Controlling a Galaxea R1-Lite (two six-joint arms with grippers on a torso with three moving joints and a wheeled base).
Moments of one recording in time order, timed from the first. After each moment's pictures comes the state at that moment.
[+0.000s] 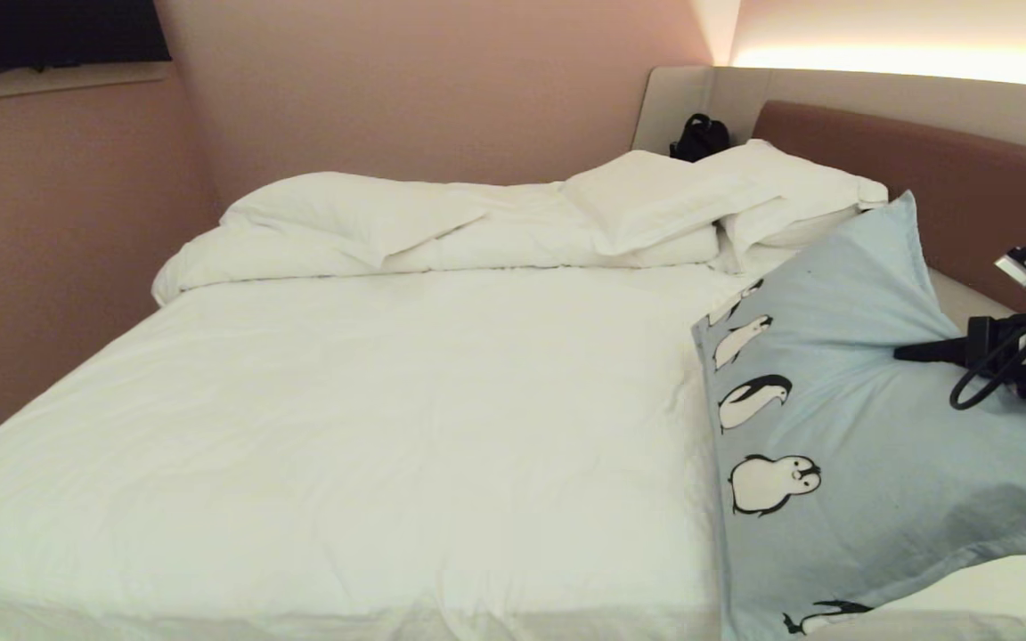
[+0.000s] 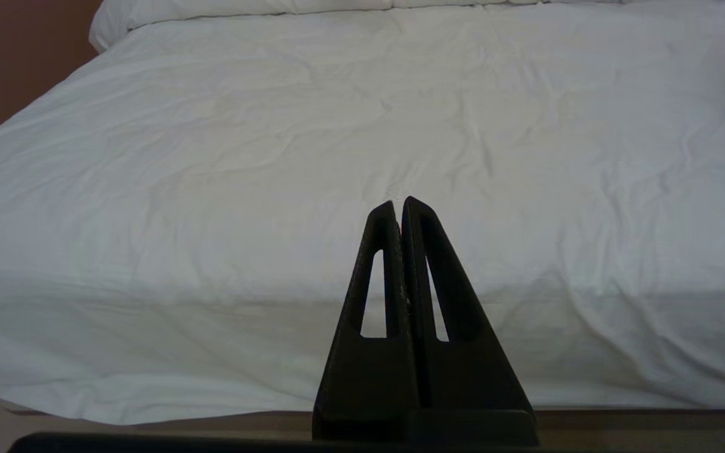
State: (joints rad) left arm 0.00 0.00 0.00 -0.01 0.00 0.00; right arm -0.41 1.85 -1.29 0.10 0.78 -0.04
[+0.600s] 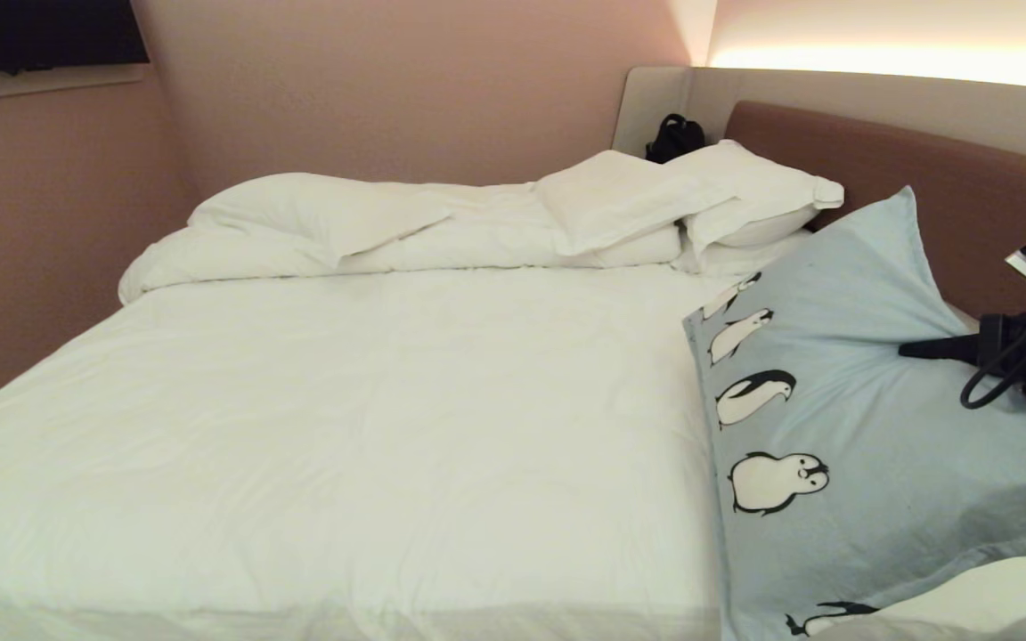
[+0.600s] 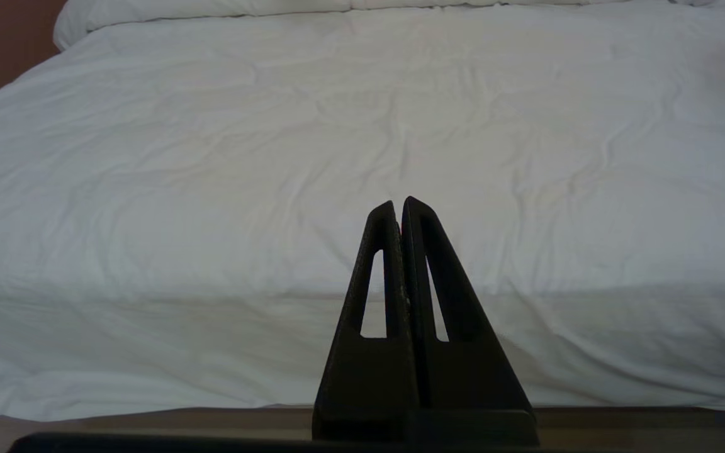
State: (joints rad) left arm 0.00 0.00 0.00 -0.01 0.00 0.00; right arm -0.43 1.85 -1.29 0.10 0.85 -0.04
